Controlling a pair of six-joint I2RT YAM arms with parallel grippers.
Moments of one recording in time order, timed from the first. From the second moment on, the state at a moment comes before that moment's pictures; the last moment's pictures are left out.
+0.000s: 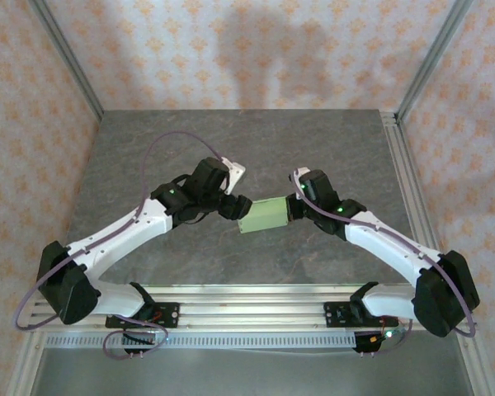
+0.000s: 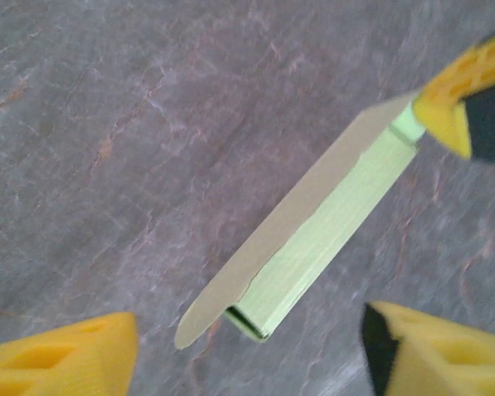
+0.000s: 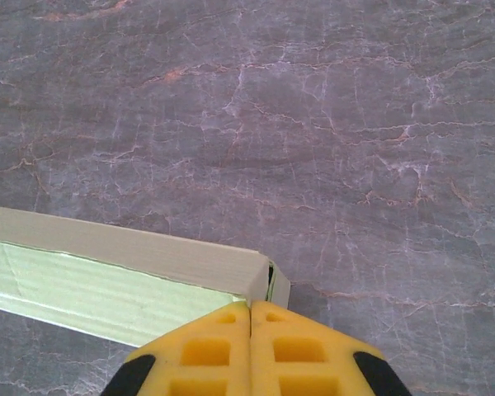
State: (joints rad) left arm -0.67 1.35 1.13 -0.62 0.02 -0.13; right arm 0.59 1.23 0.80 -0.35 0.02 0.24
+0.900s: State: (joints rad) left arm -0.59 1.56 1.24 -0.76 0.13 -0.04; right arm 0.59 1.23 0.81 -0.37 0.03 0.24
